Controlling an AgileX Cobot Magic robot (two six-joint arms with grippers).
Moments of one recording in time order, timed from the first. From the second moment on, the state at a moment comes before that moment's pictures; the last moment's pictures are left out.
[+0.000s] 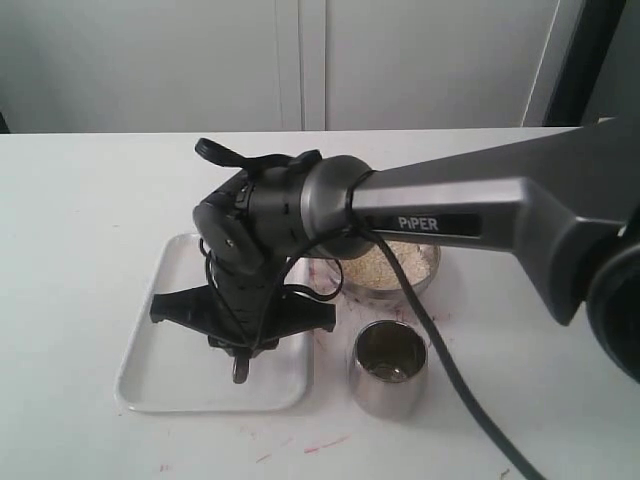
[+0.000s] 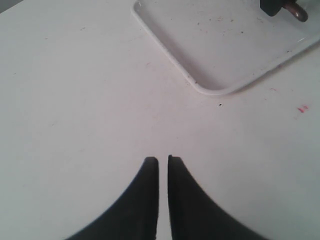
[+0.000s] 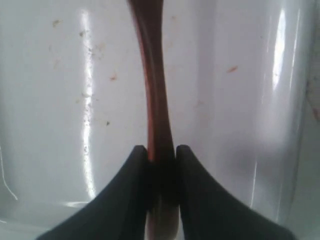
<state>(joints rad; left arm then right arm) -0.16 0.00 -0.02 0.00 0.39 0.24 0.76 2.11 -1.52 -0.09 0.78 0.92</state>
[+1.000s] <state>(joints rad) -0.16 0.00 -0.02 0.00 0.39 0.24 0.76 2.12 -1.52 -0.03 0.83 0.81</state>
